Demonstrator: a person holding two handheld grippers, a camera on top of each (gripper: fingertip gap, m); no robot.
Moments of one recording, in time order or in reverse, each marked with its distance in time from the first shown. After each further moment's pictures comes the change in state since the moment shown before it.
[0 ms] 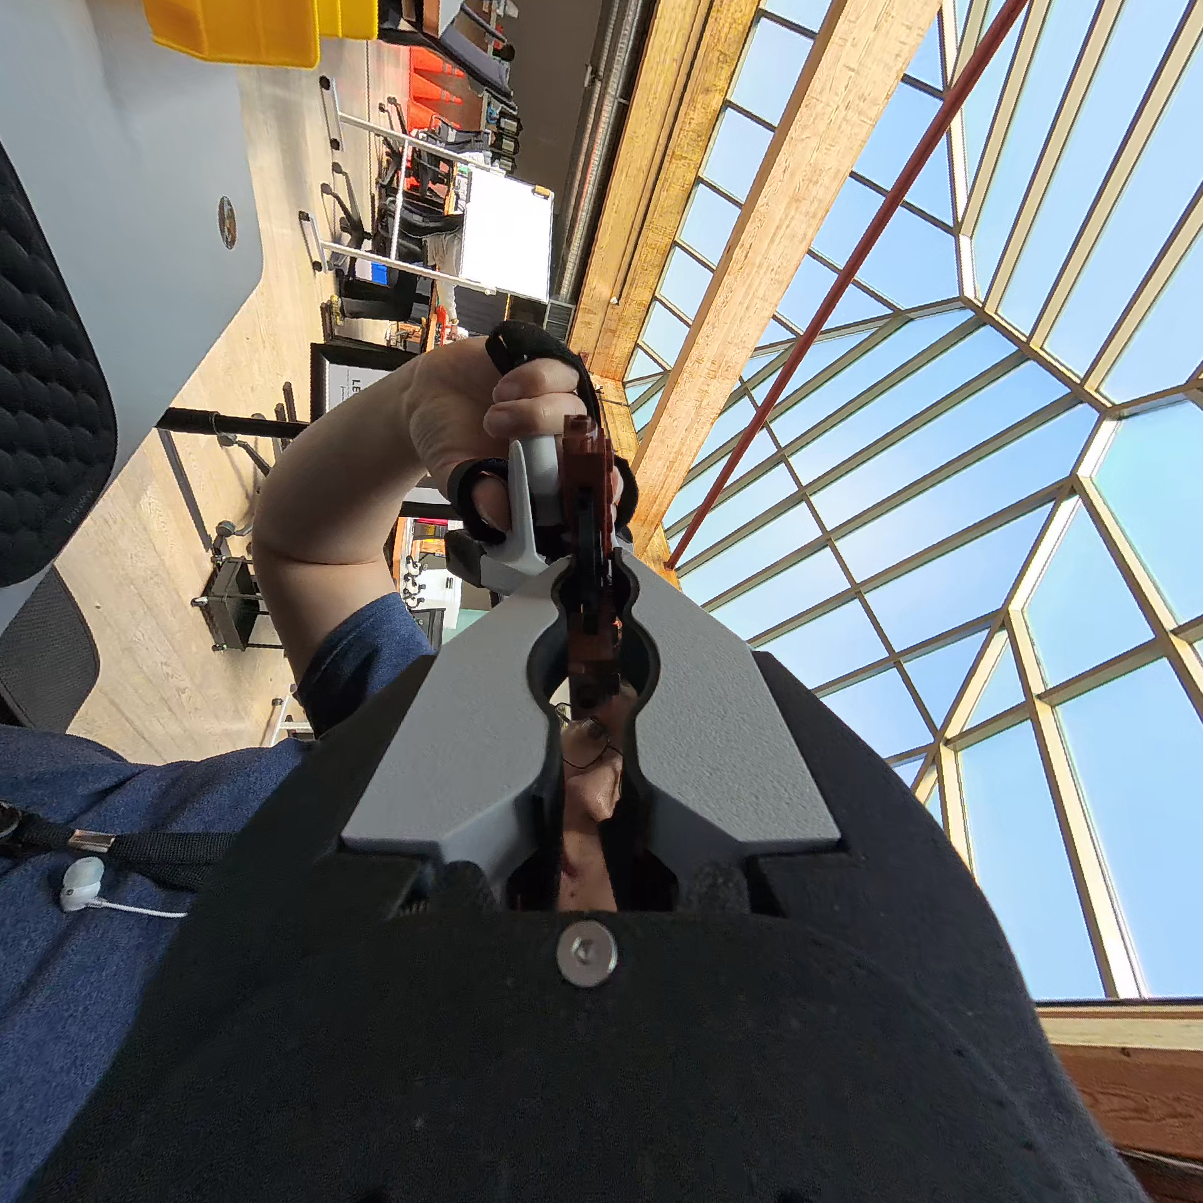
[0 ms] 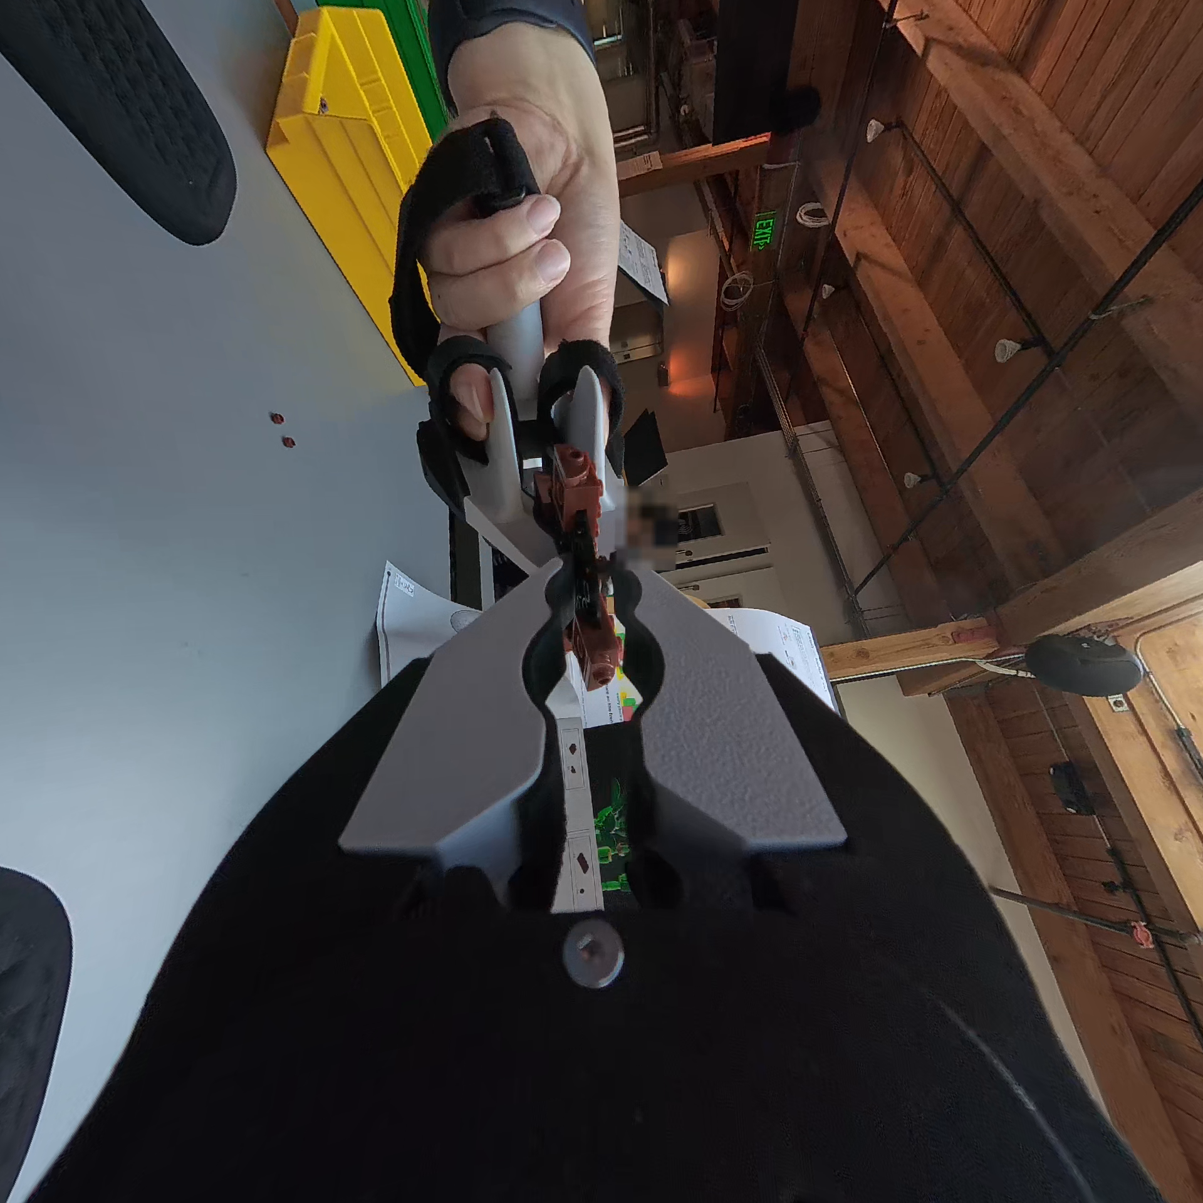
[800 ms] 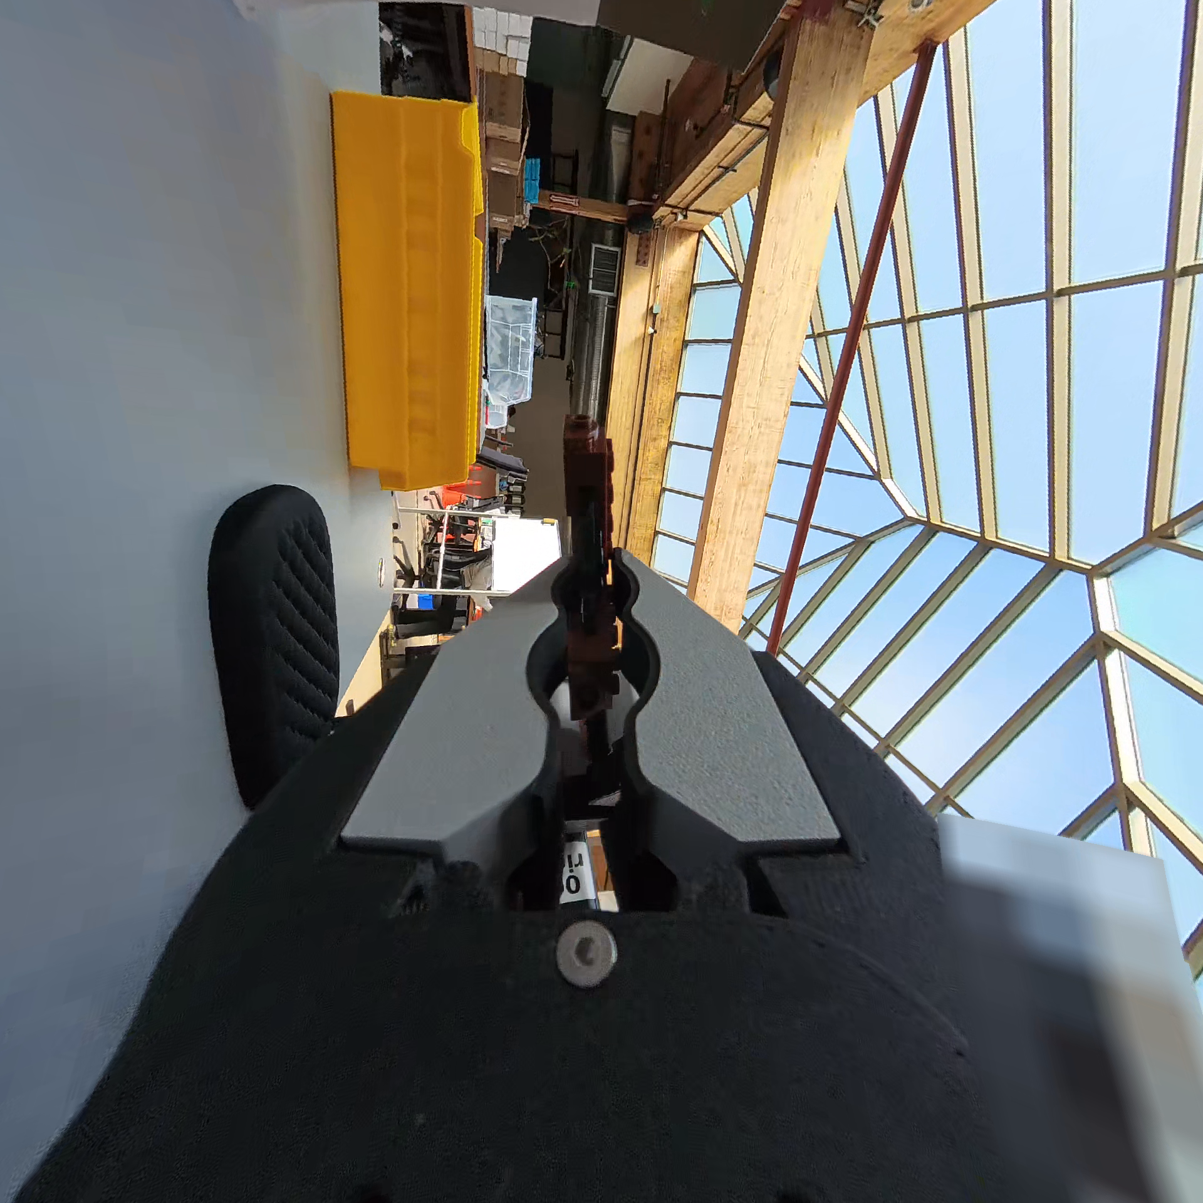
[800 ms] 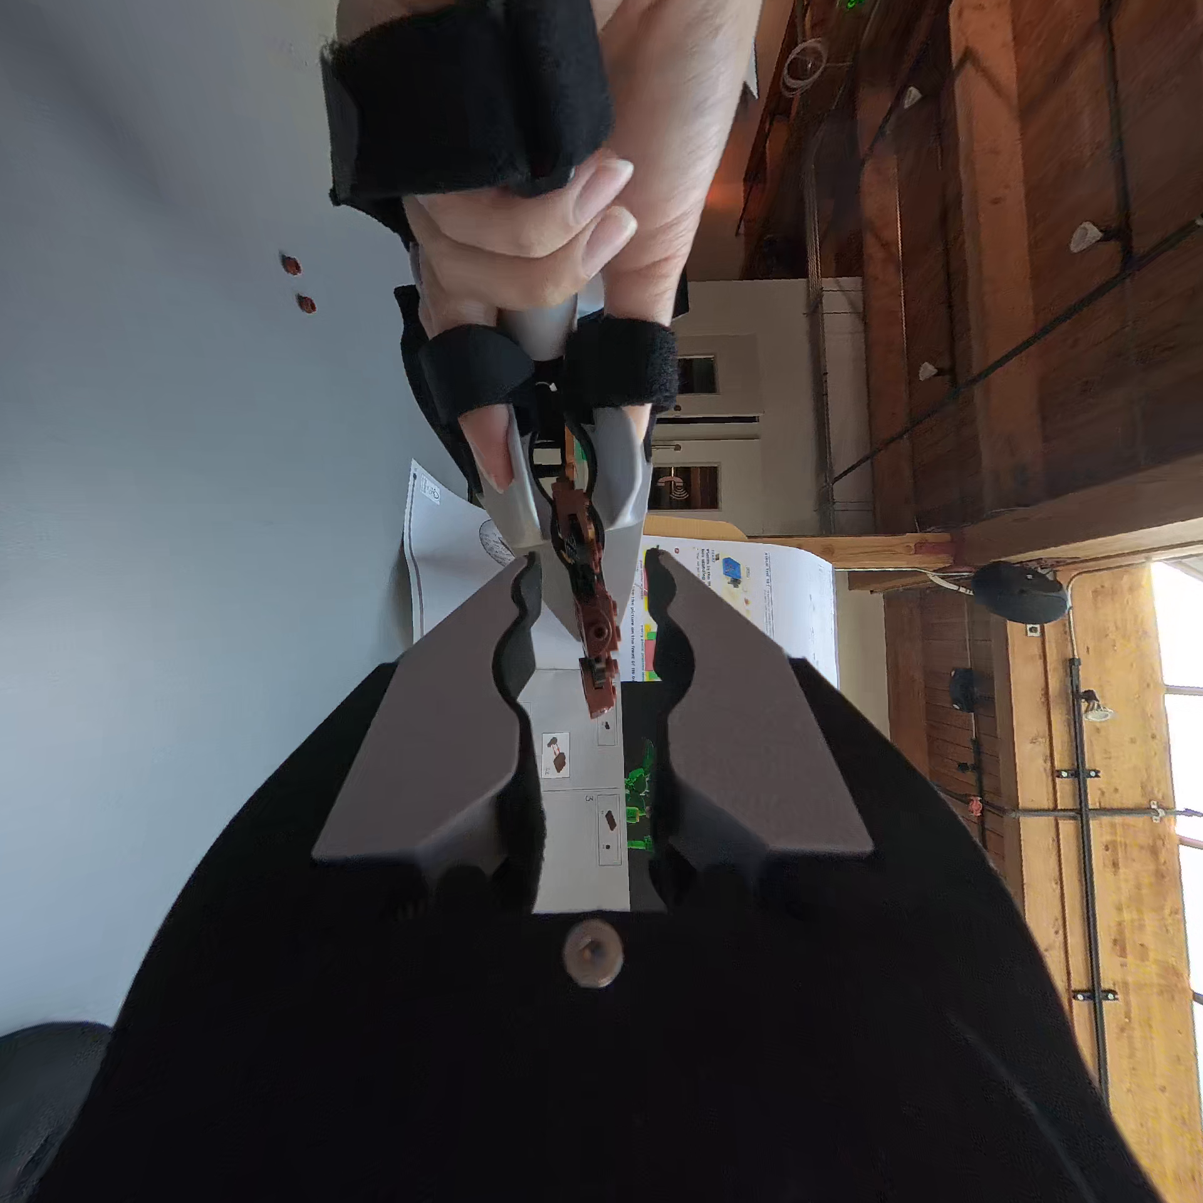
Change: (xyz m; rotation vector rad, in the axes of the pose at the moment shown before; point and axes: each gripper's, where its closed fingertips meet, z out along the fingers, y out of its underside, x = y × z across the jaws) left arm -0.040 -0.065 -0.084 0.505 0.059 0.199; right arm -0.079 0.014 0.077 -0.312 -0.013 -0.177
